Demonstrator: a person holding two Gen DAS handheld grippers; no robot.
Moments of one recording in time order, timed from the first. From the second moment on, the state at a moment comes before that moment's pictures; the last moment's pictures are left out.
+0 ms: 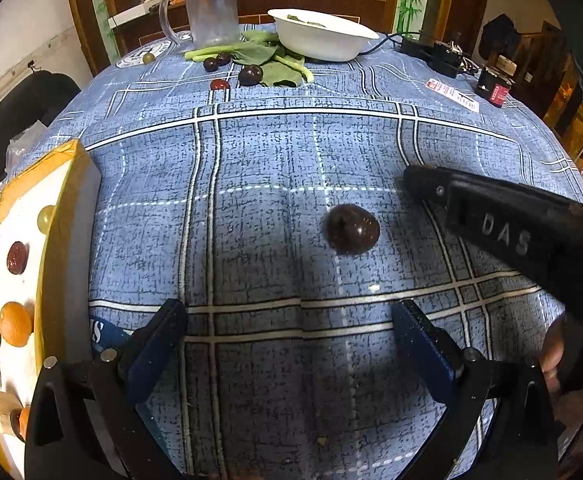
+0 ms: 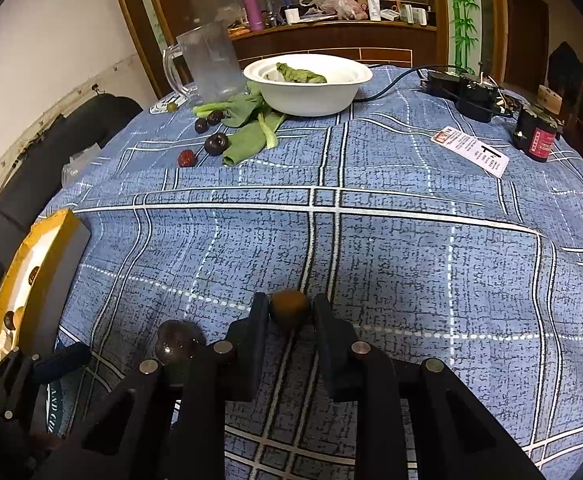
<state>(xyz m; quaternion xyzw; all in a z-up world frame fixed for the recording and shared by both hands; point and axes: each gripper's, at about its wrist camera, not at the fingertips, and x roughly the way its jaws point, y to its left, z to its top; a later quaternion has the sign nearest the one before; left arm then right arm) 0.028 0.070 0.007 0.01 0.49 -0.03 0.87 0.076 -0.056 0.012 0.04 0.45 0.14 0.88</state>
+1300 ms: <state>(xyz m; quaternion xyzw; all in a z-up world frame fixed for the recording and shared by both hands) -0.011 0.114 0.073 -0.05 0.40 -0.05 0.91 0.056 -0.069 0.048 0.07 0.39 0.15 0.90</state>
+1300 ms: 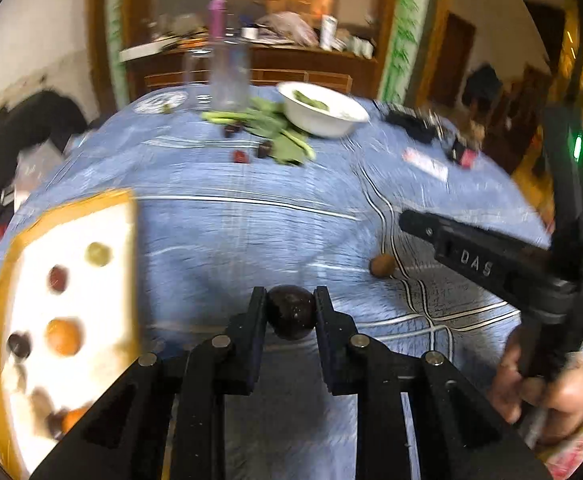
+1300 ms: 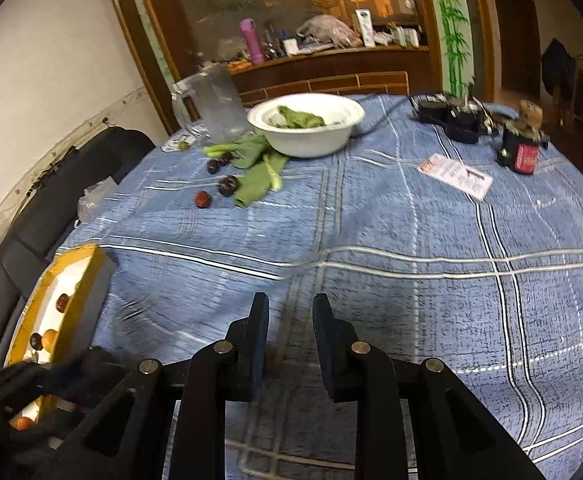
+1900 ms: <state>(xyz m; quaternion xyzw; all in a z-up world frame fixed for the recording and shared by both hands) -0.096 0.302 0.063 -0.17 0.40 0.08 0.90 -0.031 0.124 0.080 0.01 0.41 0.34 0.84</state>
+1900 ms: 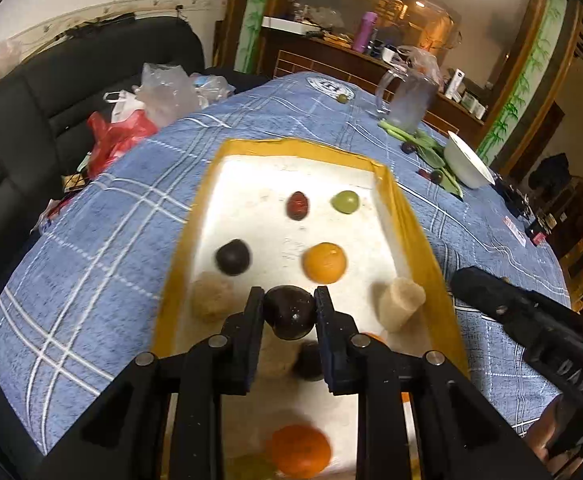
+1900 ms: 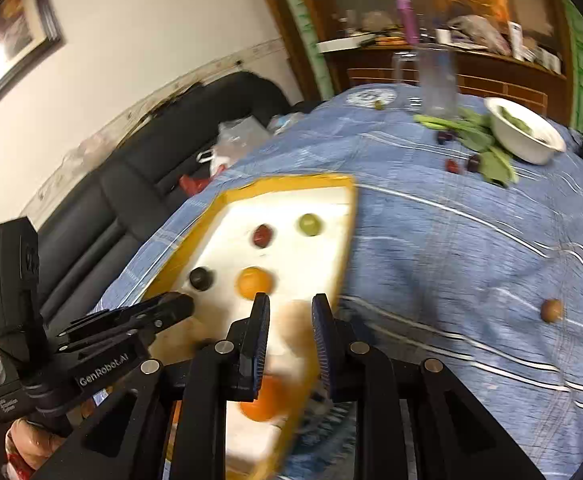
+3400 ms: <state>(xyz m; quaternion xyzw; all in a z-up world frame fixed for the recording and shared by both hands) -0.107 0.306 0.038 -0.11 0.40 0.08 0.91 0.032 -0.009 0.055 0.05 0.44 0.14 0.88</state>
